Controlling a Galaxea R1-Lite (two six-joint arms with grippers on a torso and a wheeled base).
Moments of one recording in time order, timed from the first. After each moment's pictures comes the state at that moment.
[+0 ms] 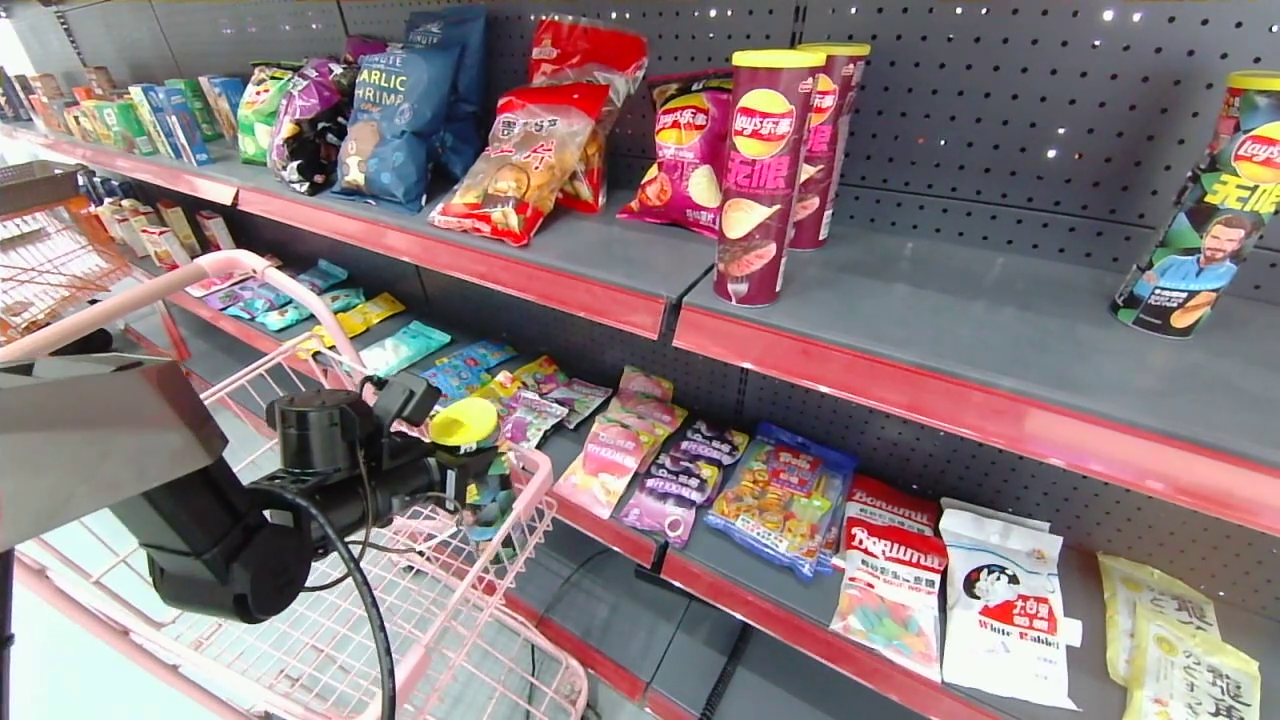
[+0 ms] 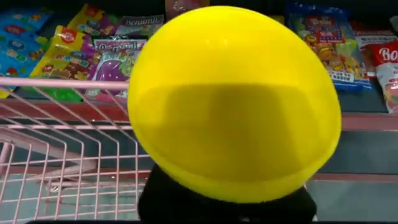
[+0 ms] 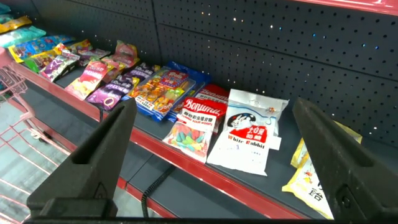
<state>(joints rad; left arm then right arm) -0.14 2.17 -0.64 -1.18 -0.37 0.10 0.00 0.00 0.00 0.00 0.00 -0.01</state>
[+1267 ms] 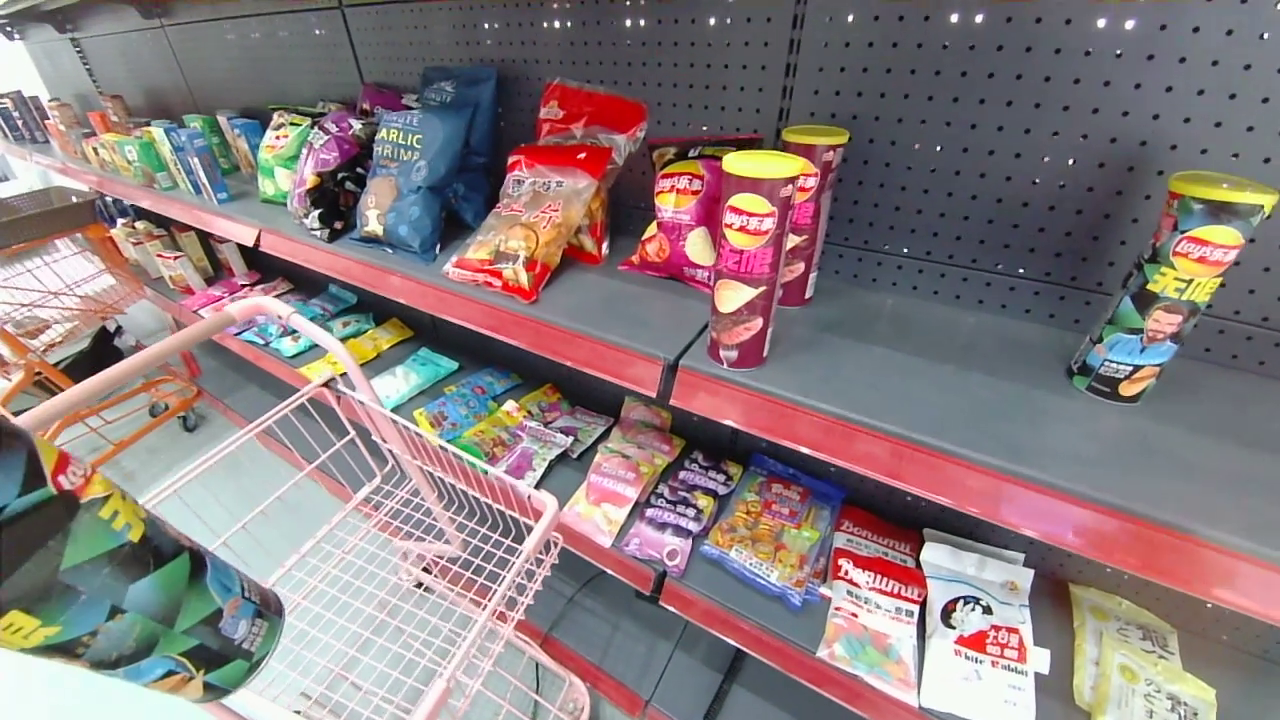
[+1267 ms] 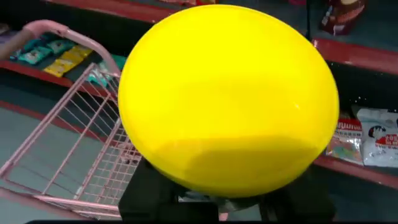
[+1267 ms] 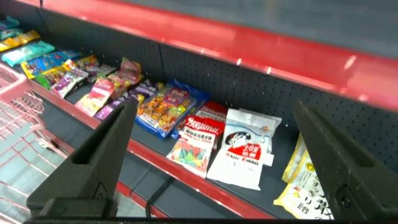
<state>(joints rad) -0.04 0.68 -0.52 -0.03 -0.16 0.00 0.00 0.00 0.00 0.00 0.00 -0.01</state>
